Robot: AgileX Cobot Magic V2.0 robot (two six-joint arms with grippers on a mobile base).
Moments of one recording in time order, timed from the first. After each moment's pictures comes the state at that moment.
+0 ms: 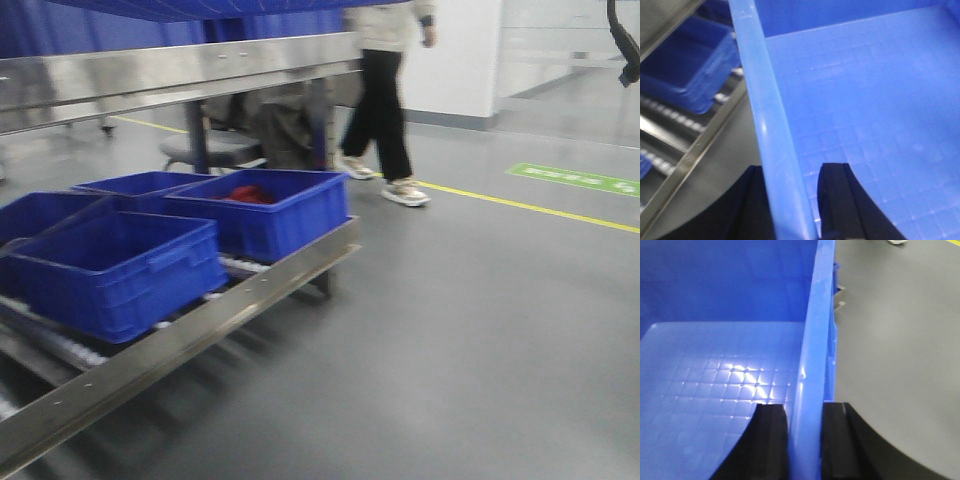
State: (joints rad) left arm -0.26 1.64 -2.08 0.09 1.25 -0.17; right arm 0.29 1.75 -2.26 -0.06 1.16 0.18
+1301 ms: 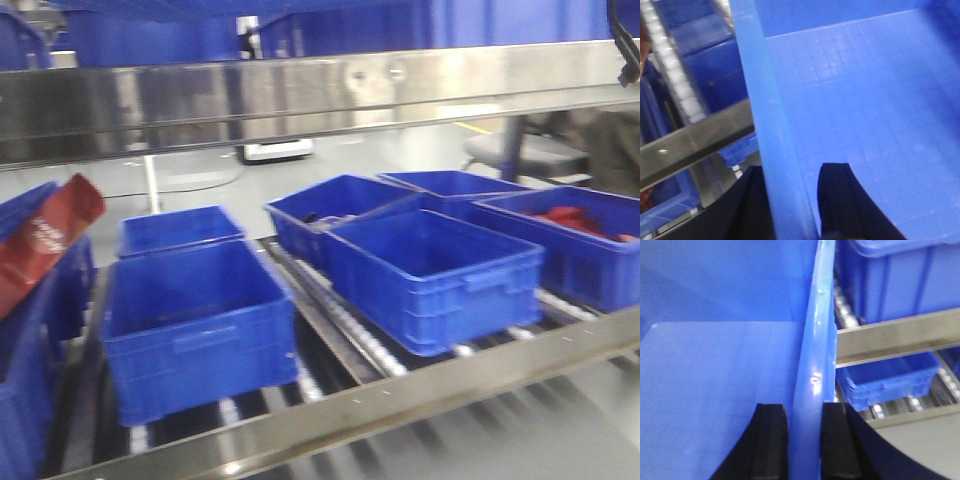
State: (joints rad) left arm -0.26 1.64 -2.08 0.09 1.25 -0.17; right arm 0.29 1.75 -2.26 -0.06 1.16 0.18
